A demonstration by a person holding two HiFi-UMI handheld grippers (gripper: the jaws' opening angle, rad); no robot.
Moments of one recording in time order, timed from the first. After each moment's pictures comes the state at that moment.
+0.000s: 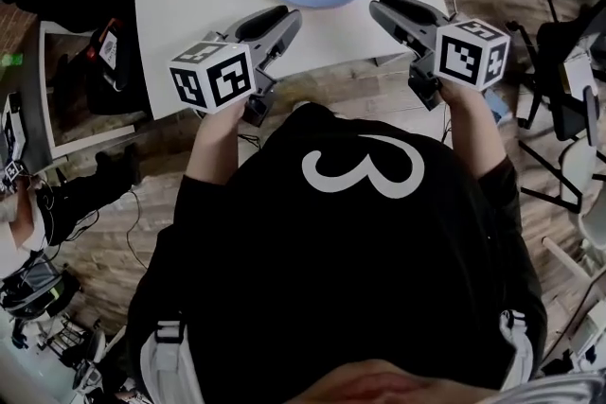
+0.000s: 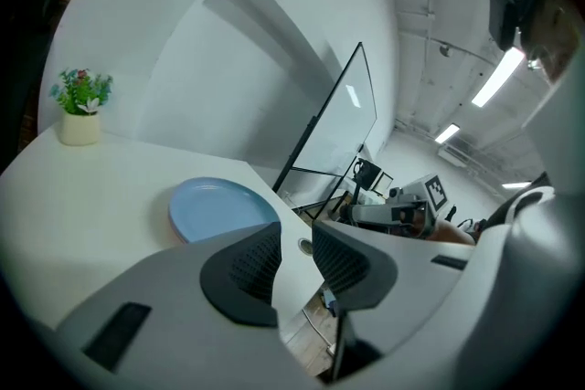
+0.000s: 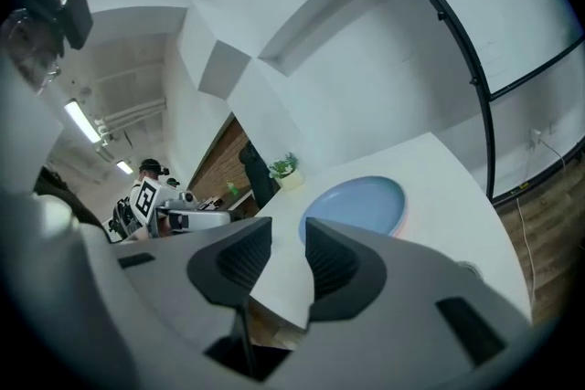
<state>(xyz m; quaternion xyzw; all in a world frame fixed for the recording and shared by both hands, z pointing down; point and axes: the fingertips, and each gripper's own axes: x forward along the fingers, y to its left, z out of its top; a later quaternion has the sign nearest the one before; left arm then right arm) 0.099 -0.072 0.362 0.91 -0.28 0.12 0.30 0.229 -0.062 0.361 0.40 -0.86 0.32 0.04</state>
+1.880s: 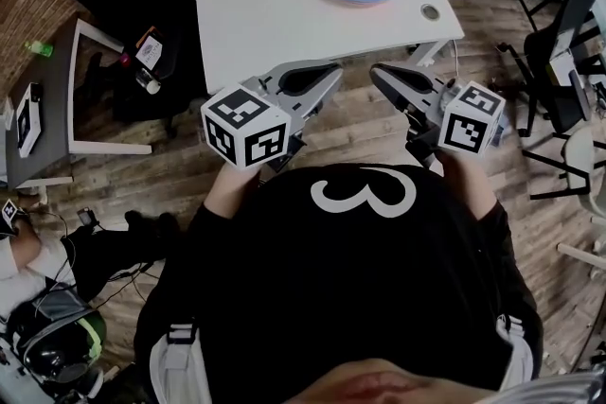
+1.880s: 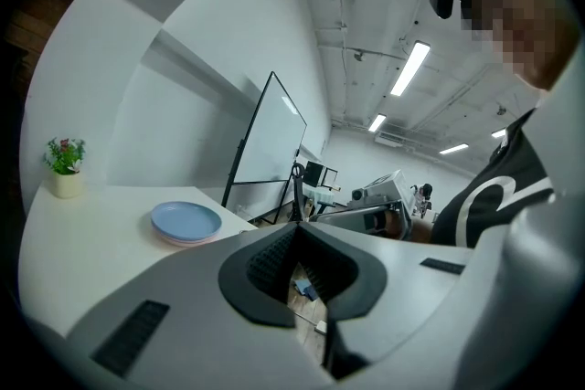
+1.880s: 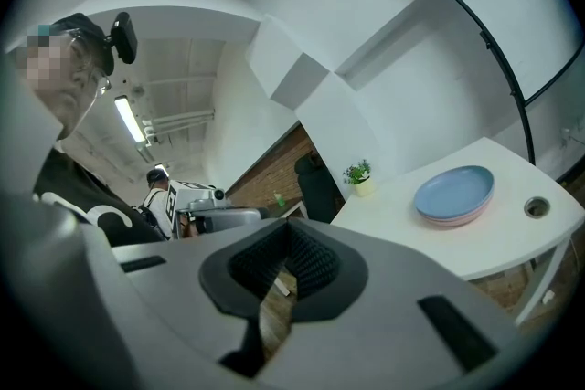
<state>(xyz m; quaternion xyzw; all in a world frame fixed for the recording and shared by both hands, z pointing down) -0.023 0.159 0.251 0.97 -0.13 0.08 0.17 0.026 0.164 0.260 0.34 -0.91 0.25 -0.03</state>
